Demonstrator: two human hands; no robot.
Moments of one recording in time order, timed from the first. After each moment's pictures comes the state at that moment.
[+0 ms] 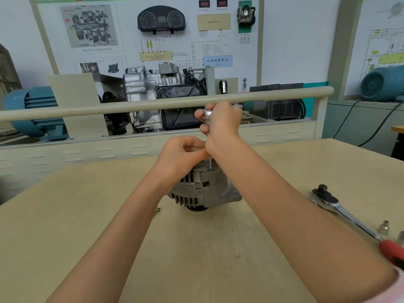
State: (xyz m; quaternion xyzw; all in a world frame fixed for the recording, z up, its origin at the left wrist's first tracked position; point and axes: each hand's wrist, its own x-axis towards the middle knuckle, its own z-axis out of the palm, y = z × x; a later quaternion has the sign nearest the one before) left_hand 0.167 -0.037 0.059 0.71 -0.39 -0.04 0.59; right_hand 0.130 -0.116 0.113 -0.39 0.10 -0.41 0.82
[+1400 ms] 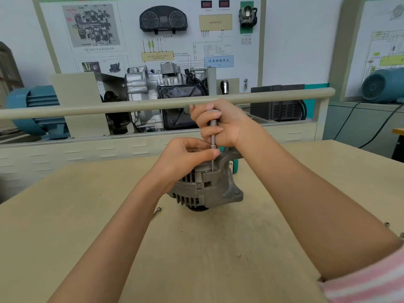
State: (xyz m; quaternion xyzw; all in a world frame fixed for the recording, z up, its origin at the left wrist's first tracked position) left_hand 0.171 -0.035 0.059 0.71 -0.41 -0.07 0.57; right_hand 0.131 -0.153 0.121 -0.44 -0.02 0.00 0.90
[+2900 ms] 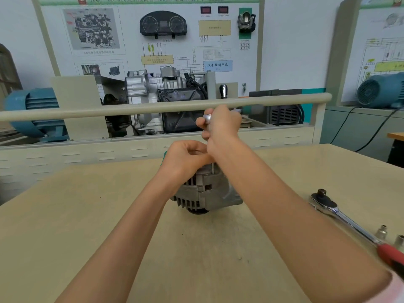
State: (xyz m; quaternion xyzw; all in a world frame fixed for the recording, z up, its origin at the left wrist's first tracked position) left_hand 0.164 -0.037 0.060 0.73 -0.37 -0.03 0.58; right_hand 0.134 -0.113 0.115 -0.41 0.14 -0.40 0.80
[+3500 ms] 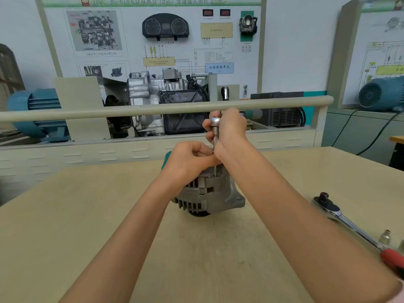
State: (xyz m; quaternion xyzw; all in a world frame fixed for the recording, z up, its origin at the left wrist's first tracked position) left_hand 0.168 -0.040 0.061 0.74 -0.37 -0.03 0.56; right_hand 0.131 -0.121 0.114 -0.40 0.14 -0.36 0.83
